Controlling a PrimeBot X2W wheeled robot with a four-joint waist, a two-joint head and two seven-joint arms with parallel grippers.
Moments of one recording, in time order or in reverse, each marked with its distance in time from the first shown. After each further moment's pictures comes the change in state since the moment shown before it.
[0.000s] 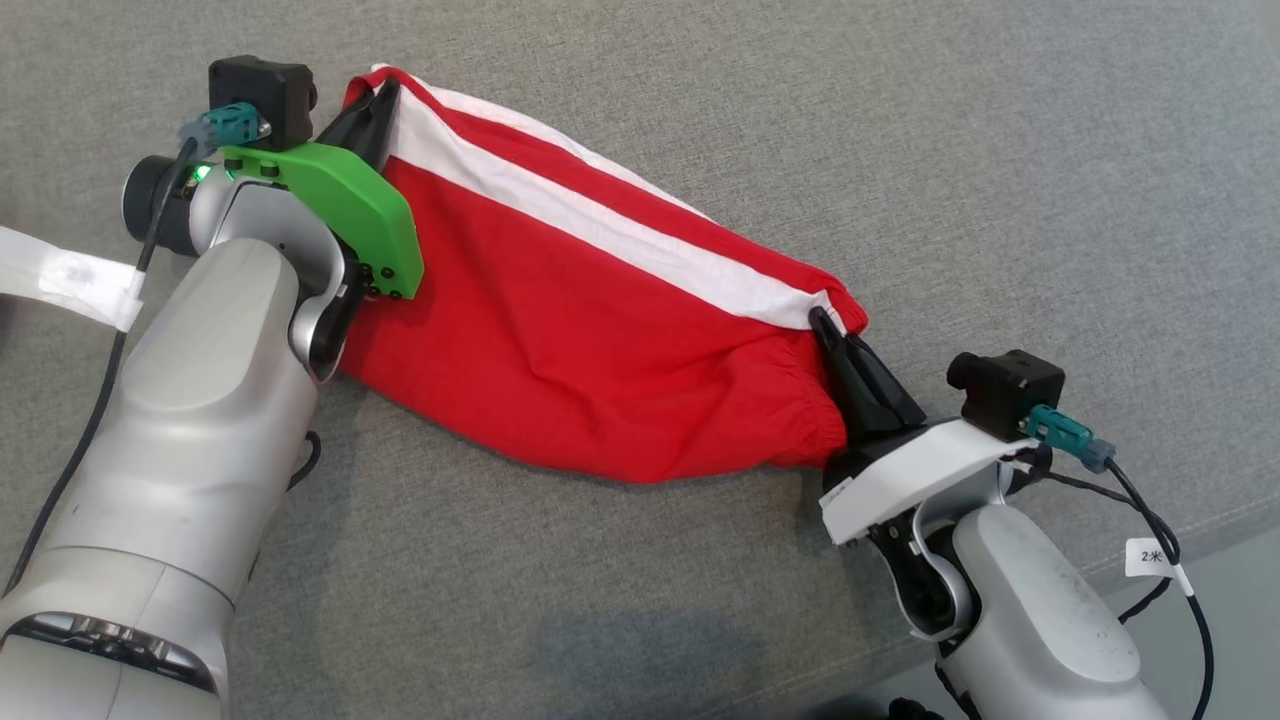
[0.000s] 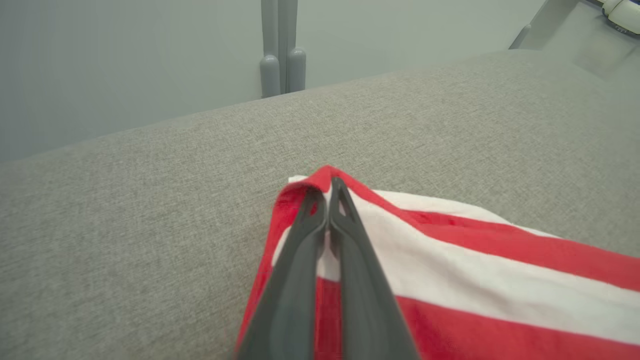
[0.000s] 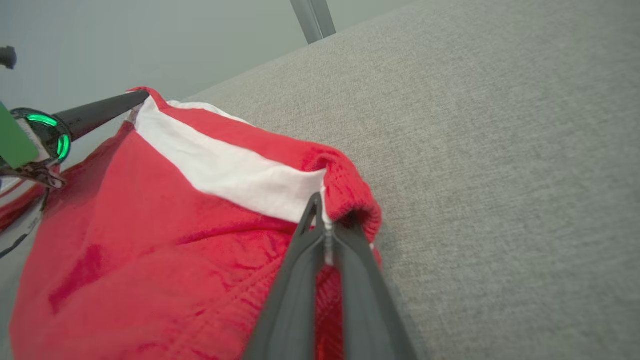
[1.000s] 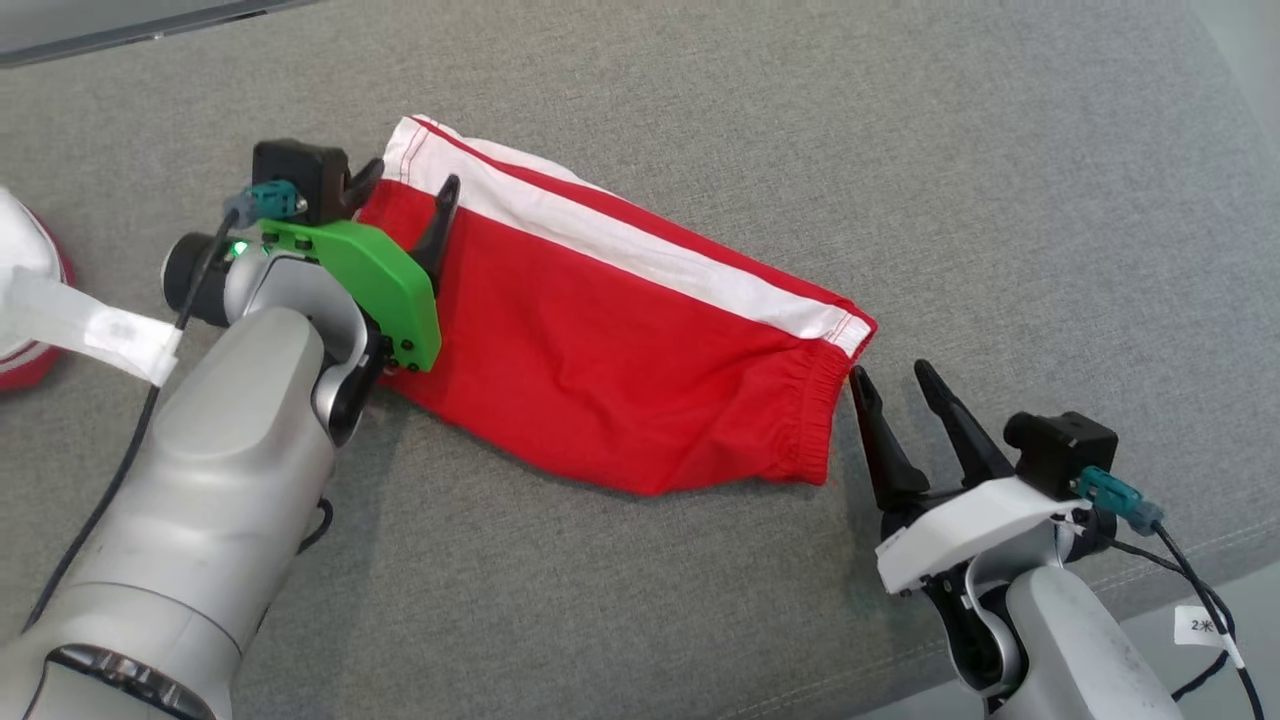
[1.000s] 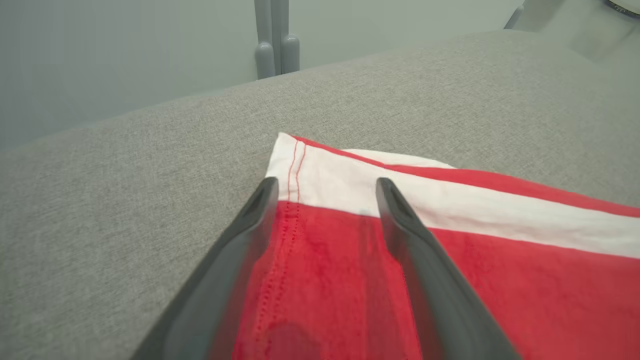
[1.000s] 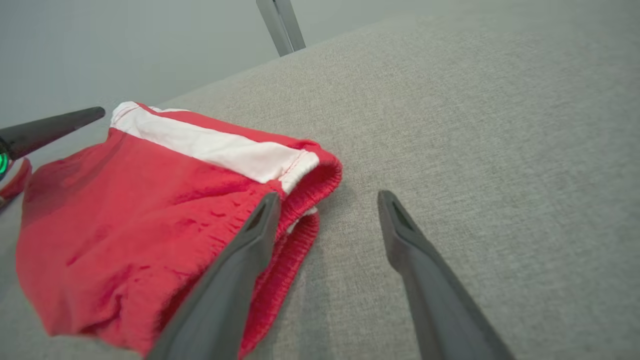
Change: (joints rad) left arm 0.039 0.013 -0.179 0.051 -0.147 -0.001 -0.029; right arm 0.121 0.005 -0.121 -0.030 -0.093 0.000 0.019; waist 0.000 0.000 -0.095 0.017
